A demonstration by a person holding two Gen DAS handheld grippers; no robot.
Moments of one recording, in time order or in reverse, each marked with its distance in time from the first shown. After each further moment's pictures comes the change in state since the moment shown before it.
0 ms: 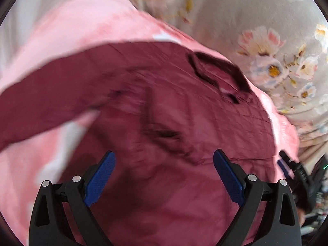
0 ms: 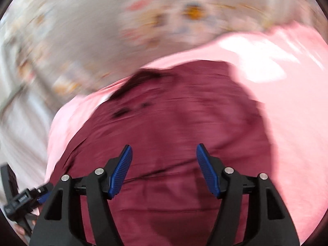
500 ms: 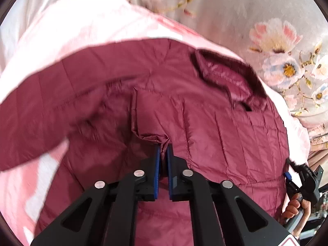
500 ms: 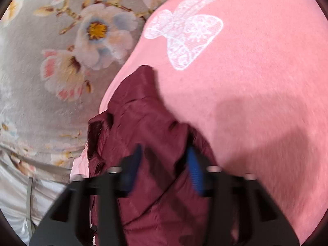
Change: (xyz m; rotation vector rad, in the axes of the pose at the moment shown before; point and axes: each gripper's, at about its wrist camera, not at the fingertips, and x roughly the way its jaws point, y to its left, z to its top) left arm 0.041 -0.021 0.036 0.032 -0.017 0.121; right arm 0.061 -0.103 0.048 0.448 0.056 0.080
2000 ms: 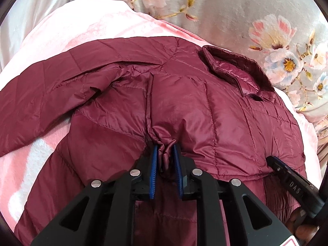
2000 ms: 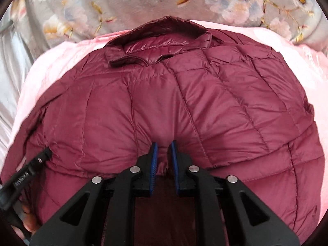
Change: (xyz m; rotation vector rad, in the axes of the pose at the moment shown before) left arm 0.028 0.021 -0.041 0.050 -0.112 0.007; right arm 0.065 0.141 -0.209 -0.870 0.075 -0.317
